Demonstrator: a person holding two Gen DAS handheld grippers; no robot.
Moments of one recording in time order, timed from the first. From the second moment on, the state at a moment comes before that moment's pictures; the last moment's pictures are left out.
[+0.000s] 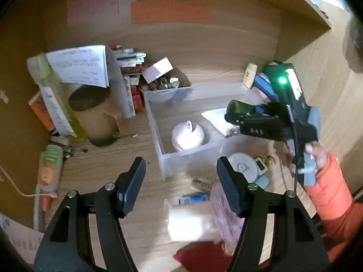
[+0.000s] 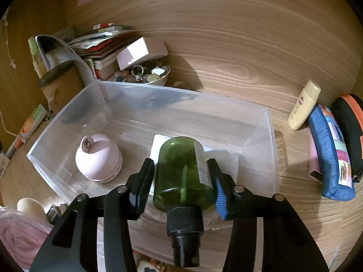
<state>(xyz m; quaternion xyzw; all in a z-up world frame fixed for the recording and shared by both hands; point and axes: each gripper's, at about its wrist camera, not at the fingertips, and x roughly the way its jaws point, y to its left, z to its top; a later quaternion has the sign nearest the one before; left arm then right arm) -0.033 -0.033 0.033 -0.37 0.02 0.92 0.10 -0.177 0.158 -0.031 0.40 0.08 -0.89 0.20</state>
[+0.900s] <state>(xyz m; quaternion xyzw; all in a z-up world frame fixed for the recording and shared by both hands) -0.011 0.020 -0.009 -0.42 0.04 0.90 0.12 -0.117 0.215 -0.010 0.36 0.10 -0.91 0.16</state>
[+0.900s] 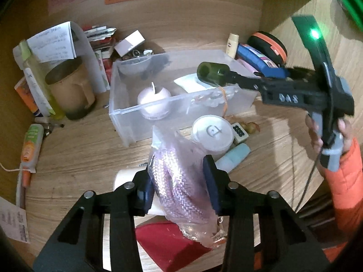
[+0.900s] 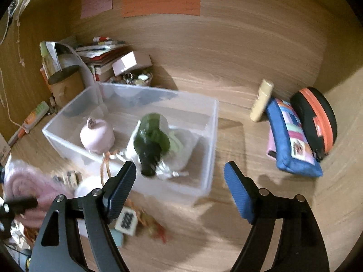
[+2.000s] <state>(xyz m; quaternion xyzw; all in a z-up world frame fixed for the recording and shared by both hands) -0.023 0.005 0.073 -0.33 0.00 0.94 0.09 -0.066 0.205 -0.035 0.39 0.11 -0.89 0.22</state>
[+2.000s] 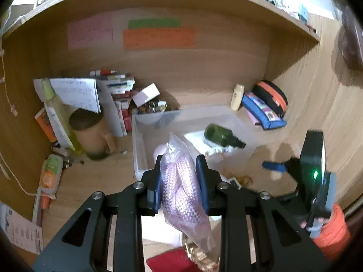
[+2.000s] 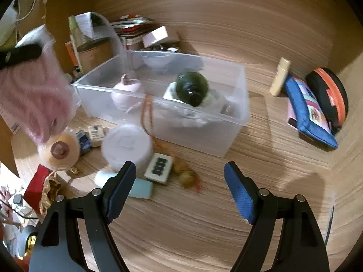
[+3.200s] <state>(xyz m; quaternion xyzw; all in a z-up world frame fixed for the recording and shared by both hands) -0.023 -0.045 0.032 -0.38 0.00 0.92 0.07 -0.049 0.191 -0.050 0.42 0.08 -0.88 0.23</state>
